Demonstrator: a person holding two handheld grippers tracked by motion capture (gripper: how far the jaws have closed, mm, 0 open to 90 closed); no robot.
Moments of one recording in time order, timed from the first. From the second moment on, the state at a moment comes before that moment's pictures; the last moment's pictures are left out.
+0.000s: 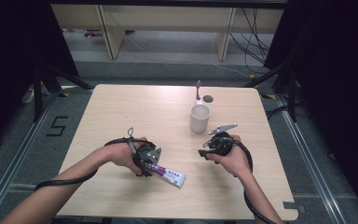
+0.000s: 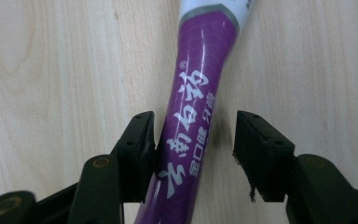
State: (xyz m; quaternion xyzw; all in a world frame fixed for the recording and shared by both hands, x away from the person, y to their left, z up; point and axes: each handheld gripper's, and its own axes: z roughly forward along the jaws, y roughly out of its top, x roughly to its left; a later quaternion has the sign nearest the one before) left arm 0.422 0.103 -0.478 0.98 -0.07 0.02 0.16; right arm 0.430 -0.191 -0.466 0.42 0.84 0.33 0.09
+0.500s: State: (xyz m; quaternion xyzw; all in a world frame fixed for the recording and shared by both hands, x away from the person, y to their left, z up) left arm 0.421 0.093 -0.481 0.99 -0.08 0.01 0.10; right arm 0.430 -0.191 -0.466 0.41 0.85 0.32 0.09
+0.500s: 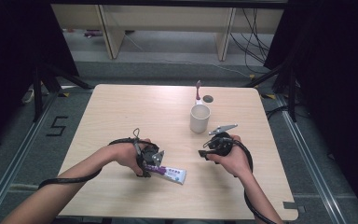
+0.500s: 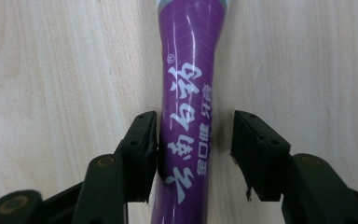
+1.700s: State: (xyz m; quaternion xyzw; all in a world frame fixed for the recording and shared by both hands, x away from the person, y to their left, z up) left arm 0.421 0.079 -0.477 1.00 -0.04 0.00 0.04; right arm 0.425 -0.194 -0.464 0.44 0.84 0.32 0.07
